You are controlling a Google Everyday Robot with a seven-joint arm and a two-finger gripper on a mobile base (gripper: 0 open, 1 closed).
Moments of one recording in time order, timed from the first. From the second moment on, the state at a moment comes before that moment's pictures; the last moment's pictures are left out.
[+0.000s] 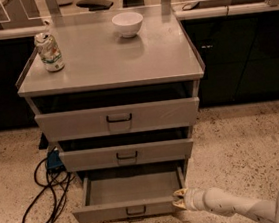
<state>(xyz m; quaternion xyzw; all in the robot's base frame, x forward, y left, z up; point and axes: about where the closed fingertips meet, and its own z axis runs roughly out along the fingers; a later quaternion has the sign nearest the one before) 0.556 -0.153 0.195 -0.56 0.74 0.06 0.36</state>
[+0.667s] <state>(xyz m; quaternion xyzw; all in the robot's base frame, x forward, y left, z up) 0.538 -0.155 0.192 -0.56 0.75 0.06 0.36</state>
